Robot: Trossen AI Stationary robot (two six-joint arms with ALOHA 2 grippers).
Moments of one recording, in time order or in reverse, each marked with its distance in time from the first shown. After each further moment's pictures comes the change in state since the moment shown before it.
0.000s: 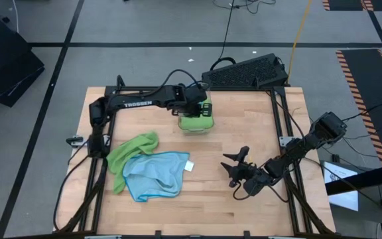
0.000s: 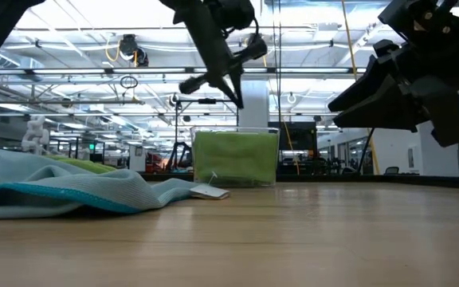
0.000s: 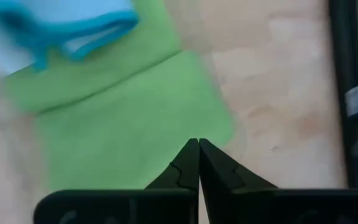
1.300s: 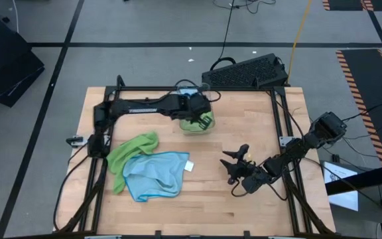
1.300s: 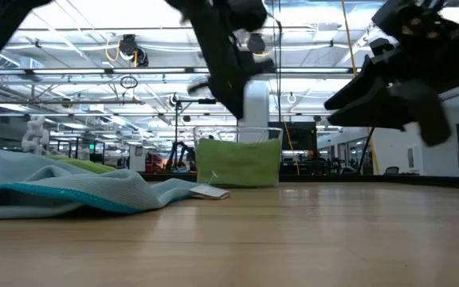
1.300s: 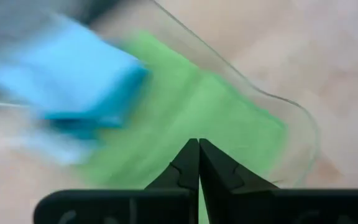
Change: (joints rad) left arm -0.077 0.043 0.000 0.000 -0.275 0.497; right arm -0.033 0.000 -0.001 0.027 0.020 -0.053
